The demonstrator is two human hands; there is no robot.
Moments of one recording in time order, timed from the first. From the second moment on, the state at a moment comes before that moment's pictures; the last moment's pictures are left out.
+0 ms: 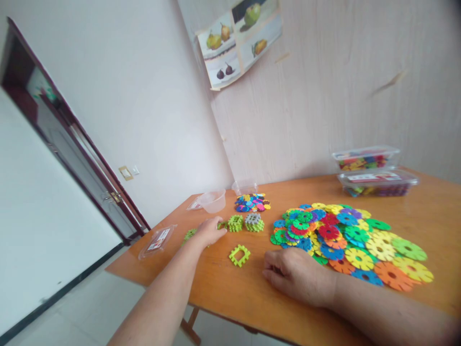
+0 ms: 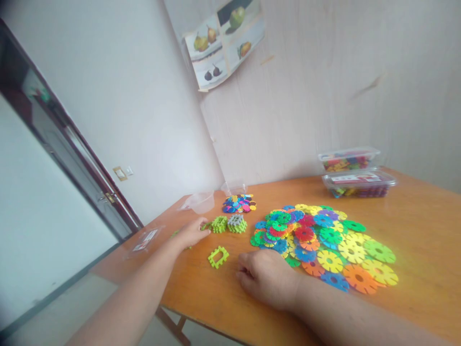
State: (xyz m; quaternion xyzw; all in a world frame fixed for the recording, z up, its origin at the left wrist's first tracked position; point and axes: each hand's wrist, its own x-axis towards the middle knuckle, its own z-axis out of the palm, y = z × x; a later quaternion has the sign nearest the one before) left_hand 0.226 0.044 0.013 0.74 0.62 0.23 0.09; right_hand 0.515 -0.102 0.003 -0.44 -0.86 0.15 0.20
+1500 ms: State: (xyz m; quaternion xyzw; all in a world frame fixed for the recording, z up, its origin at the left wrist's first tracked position) left_hand 0.259 -0.062 0.006 0.74 0.55 0.32 0.20; right_hand 0.515 -0.100 0.001 -0.43 -0.87 0.13 0.20
